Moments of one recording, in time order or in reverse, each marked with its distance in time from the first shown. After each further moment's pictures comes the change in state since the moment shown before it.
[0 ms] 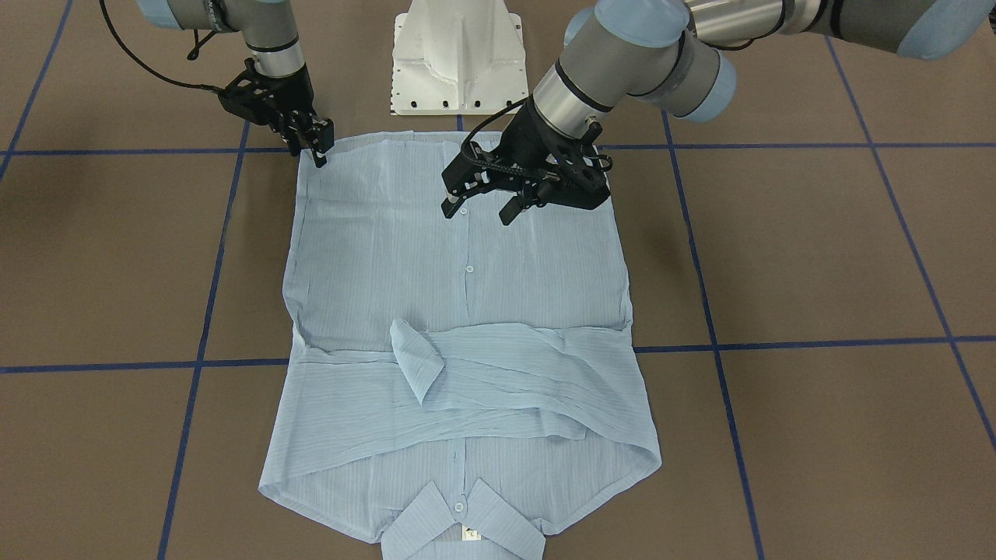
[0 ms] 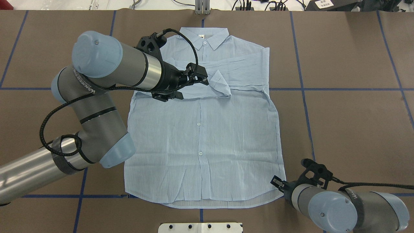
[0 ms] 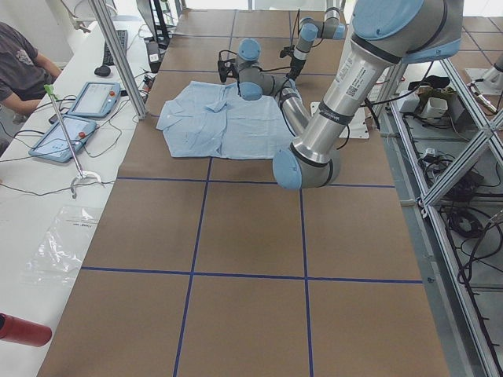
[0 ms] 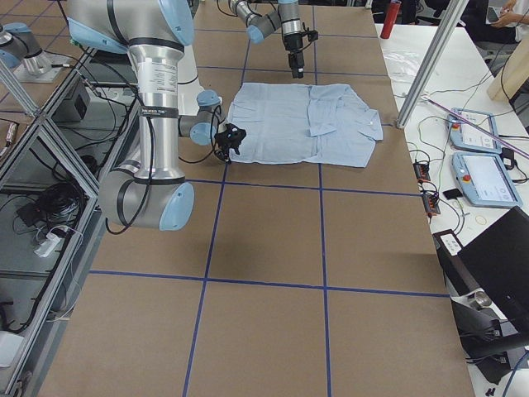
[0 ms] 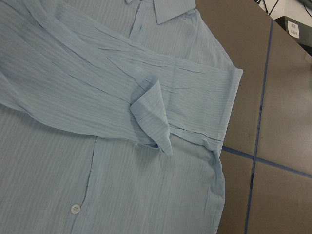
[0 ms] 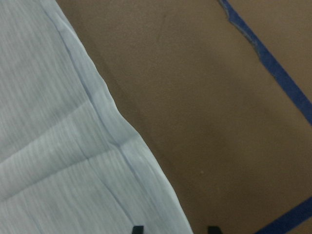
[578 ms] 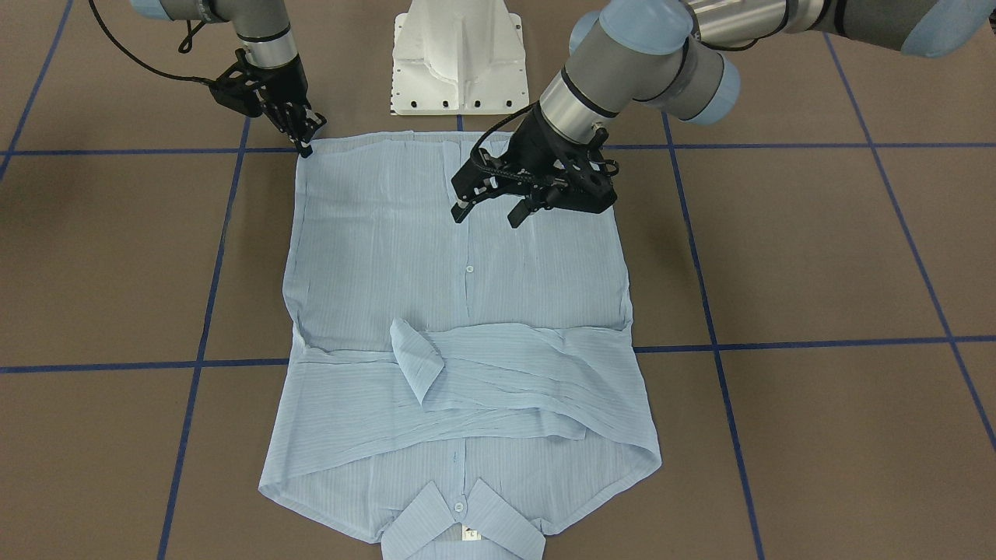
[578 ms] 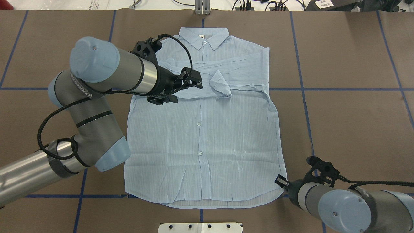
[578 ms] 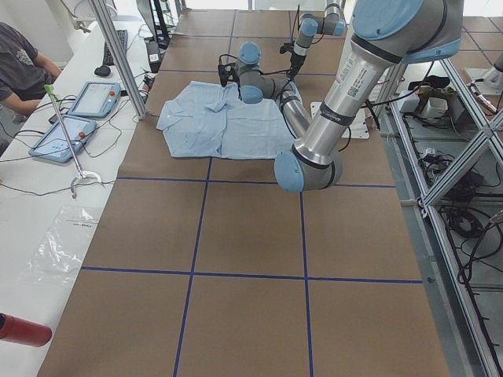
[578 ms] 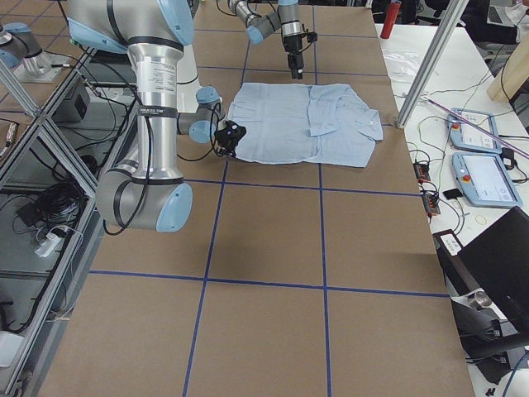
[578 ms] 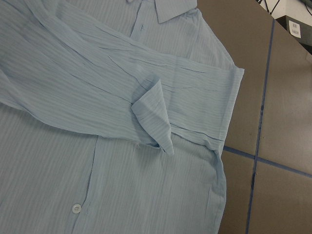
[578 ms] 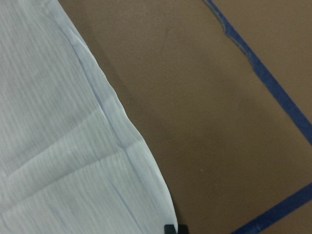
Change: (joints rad) left arm 0.014 0.058 -0.016 0.005 0.022 -0.005; right arm 0.011 -0.037 0.076 0.000 0.013 -0.001
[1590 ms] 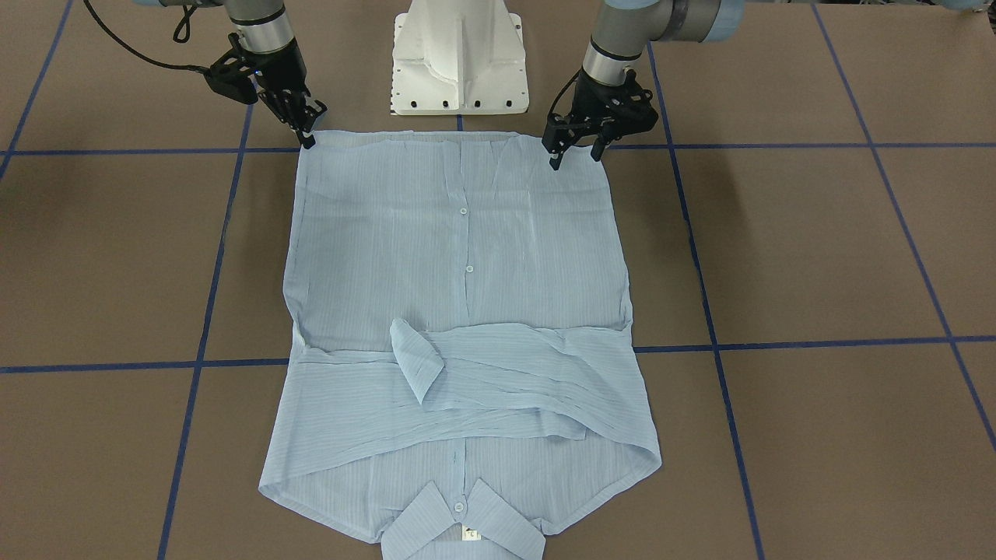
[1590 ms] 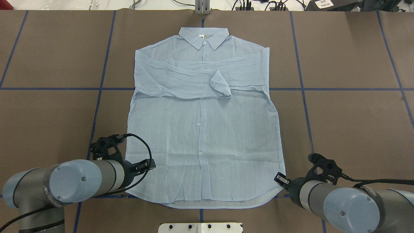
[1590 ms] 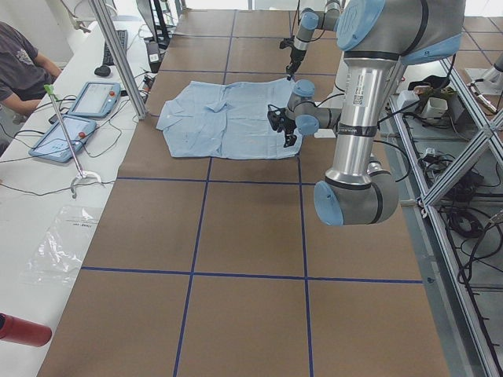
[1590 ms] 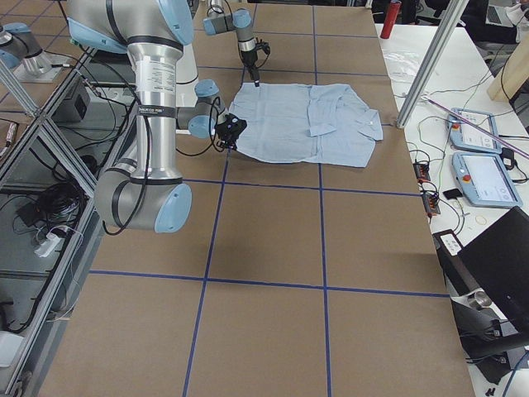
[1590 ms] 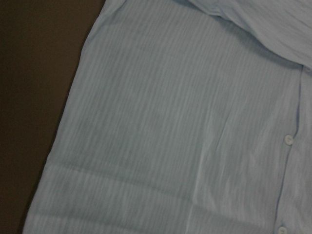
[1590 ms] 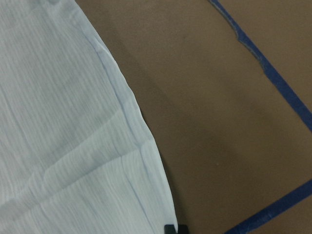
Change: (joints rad) left arm 0.398 0.413 -0.315 0.289 0.380 -0.138; right arm 0.009 0.003 0.032 0.001 0.000 0.000
